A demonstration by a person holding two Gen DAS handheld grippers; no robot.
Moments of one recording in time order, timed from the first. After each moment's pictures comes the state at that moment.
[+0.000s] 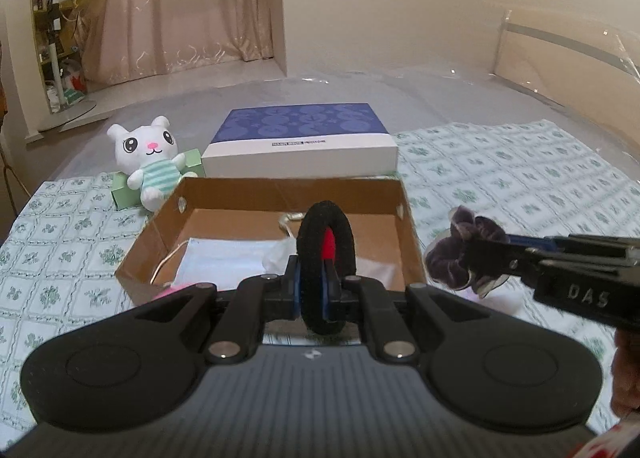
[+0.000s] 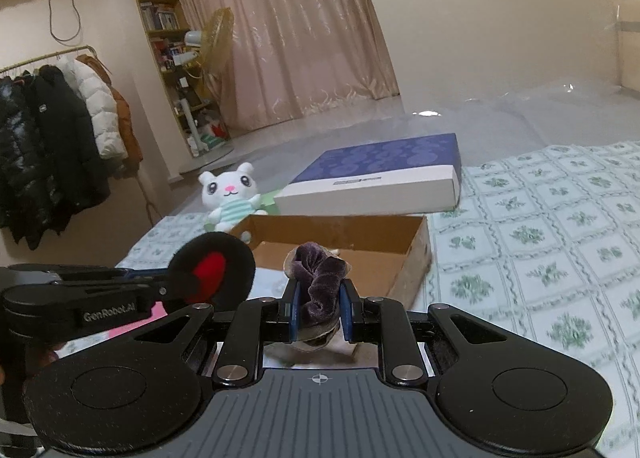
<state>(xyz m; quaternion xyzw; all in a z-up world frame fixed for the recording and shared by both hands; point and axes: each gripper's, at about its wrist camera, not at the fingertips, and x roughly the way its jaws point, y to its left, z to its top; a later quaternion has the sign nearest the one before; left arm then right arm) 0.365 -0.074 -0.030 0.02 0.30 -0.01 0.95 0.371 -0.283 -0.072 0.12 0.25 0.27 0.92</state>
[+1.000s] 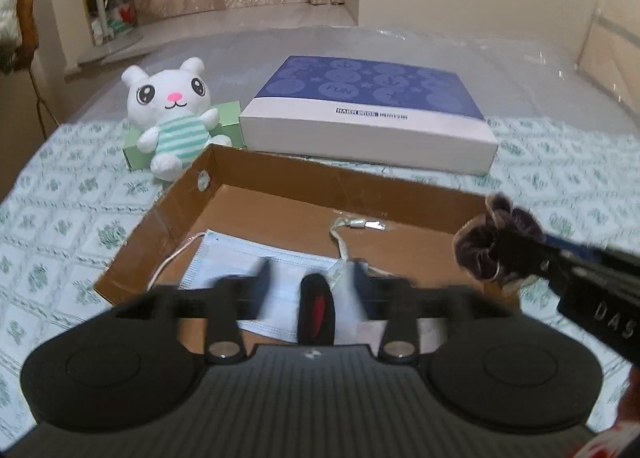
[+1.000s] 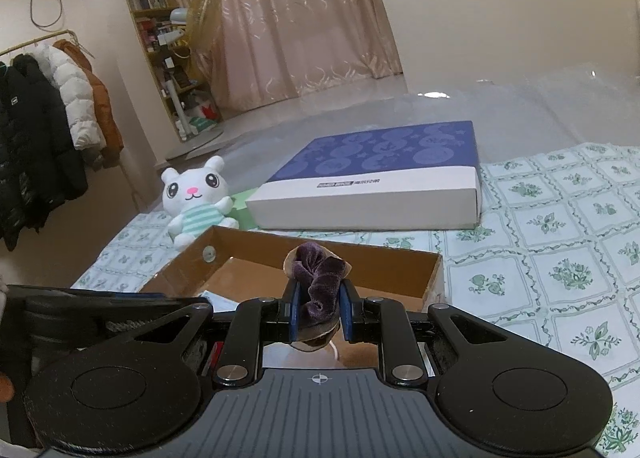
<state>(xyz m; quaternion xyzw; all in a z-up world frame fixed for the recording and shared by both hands) 0.491 -0.047 -0.067 -0.03 0.38 0.08 0.92 0.487 -0.254 -0.091 0.11 0.28 0.28 0.91</state>
